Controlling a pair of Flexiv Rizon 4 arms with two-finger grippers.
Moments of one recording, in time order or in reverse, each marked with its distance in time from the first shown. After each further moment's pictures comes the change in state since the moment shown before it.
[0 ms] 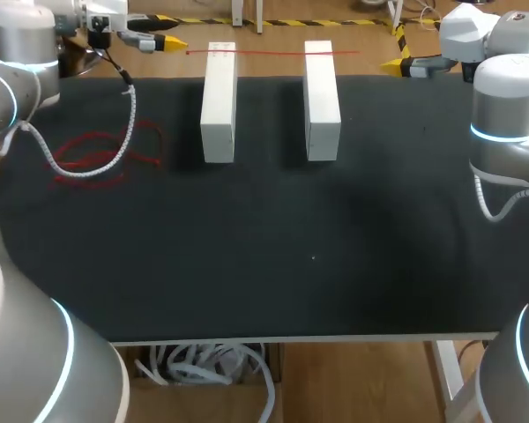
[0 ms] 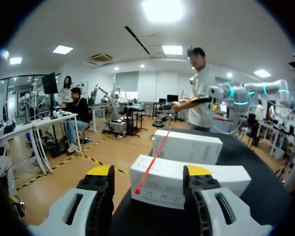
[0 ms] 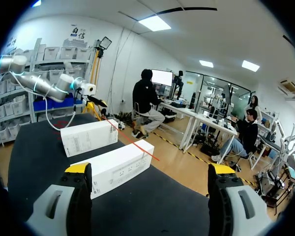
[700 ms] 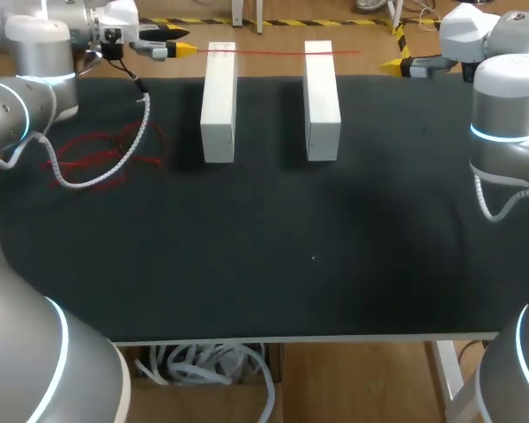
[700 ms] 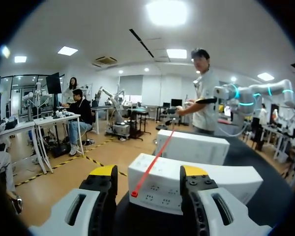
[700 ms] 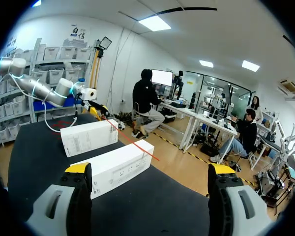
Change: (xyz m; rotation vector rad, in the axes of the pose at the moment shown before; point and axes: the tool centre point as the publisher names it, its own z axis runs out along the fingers) left arm -0.001 0.016 0.025 0.034 -0.038 -0.016; right arm 0.000 0.000 0.000 0.000 0.000 0.000
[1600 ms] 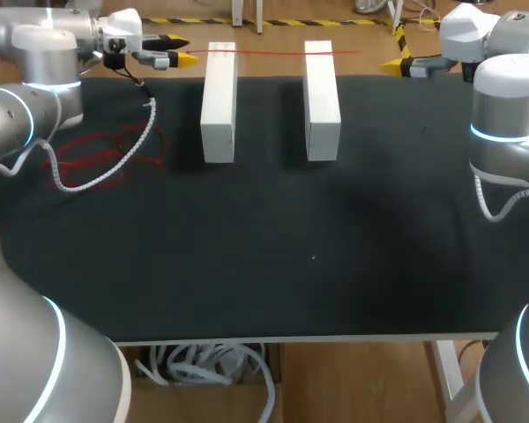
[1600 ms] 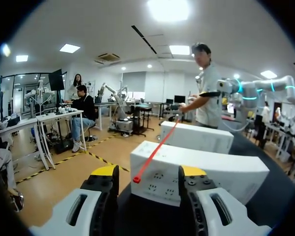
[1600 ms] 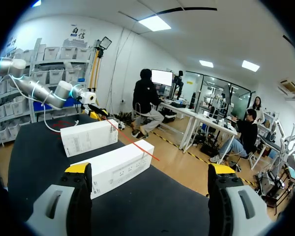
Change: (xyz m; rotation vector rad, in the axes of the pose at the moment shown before) left arm -0.004 0.025 0.001 -0.028 -0.027 -0.004; right arm 0.000 0.000 0.000 0.000 0.000 0.000
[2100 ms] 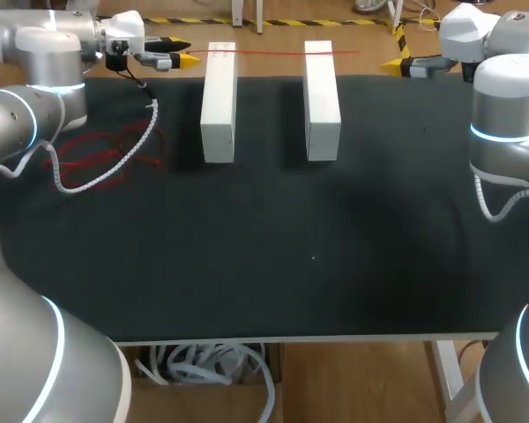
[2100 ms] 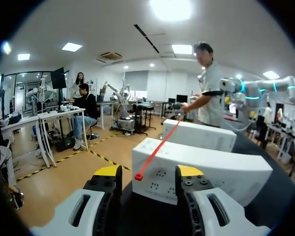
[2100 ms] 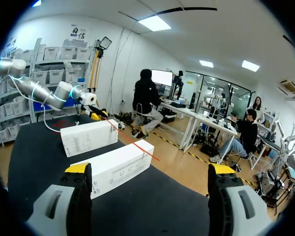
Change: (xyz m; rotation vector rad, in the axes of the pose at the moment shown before) left arm -0.003 0.007 0.004 -0.010 -0.019 -0.012; right arm 0.000 0.000 0.000 0.000 0.000 0.000
